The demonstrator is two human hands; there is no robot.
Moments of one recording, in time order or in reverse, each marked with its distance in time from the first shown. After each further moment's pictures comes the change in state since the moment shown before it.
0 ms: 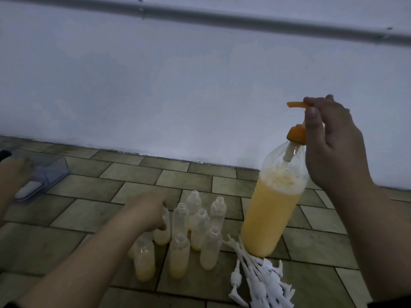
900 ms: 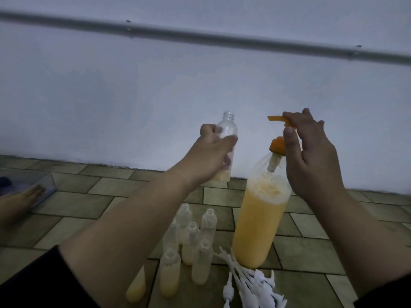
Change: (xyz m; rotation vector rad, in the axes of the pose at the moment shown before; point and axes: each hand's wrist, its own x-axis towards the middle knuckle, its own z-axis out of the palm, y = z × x) left_hand -0.031 0.115 -0.107 -1.260 0.192 0.547; right_hand 0.001 0.014 0.005 -0.104 0.006 -0.108
